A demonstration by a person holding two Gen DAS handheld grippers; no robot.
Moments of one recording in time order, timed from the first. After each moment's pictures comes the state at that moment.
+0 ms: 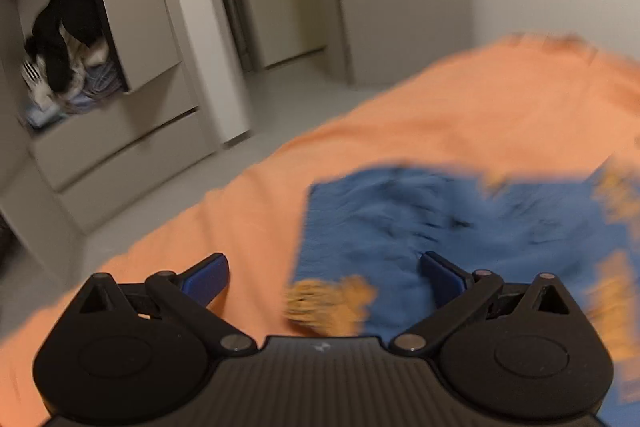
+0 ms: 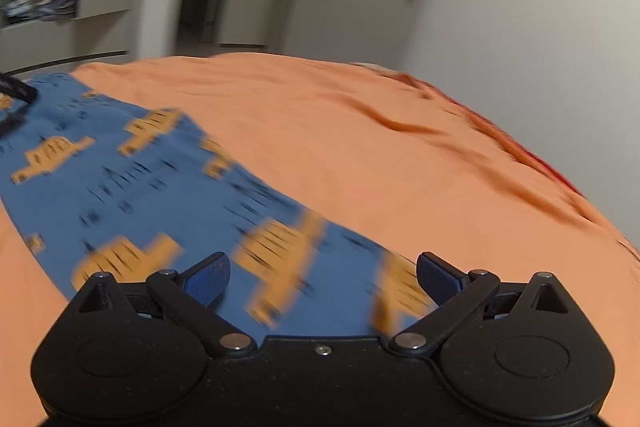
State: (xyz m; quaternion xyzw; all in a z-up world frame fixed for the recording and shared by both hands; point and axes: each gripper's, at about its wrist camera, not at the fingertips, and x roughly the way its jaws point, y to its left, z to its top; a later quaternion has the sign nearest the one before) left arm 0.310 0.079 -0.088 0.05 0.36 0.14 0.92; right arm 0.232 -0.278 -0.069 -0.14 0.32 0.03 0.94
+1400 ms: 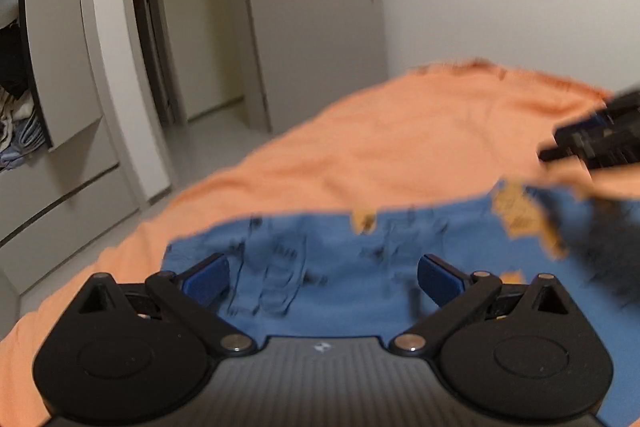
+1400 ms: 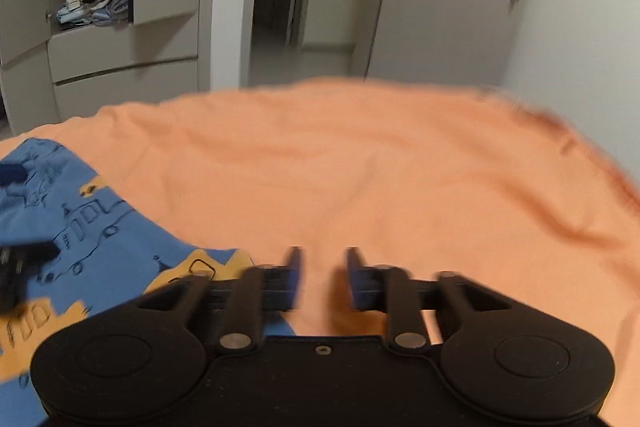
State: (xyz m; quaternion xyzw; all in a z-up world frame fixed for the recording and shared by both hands) left arm 0.309 0.024 -0.080 0.06 0.27 0.00 0.96; right arm 0.394 -0.194 -0.065 -0.14 0.31 0.14 0.93
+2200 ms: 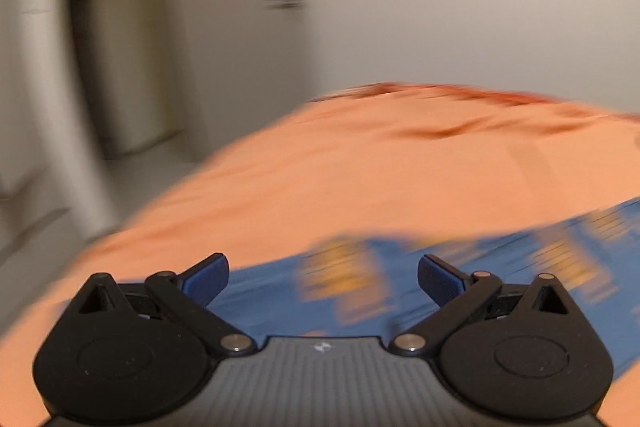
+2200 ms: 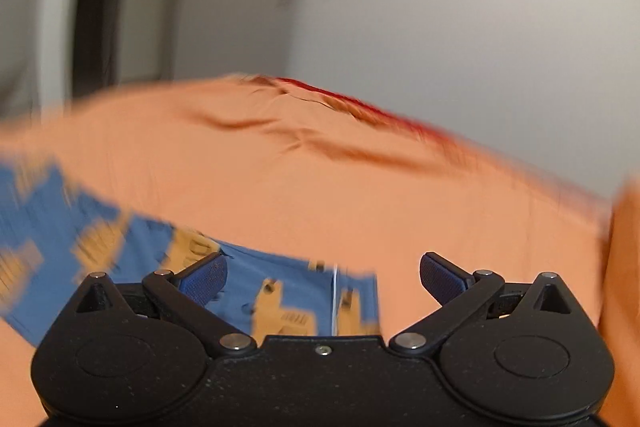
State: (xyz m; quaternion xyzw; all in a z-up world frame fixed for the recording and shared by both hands) left arm 0.311 -0.111 -0.039 0.08 0.26 -0.12 0.95; right arm 0.147 -0.429 -0.032 0.01 0.29 -0.14 0.95
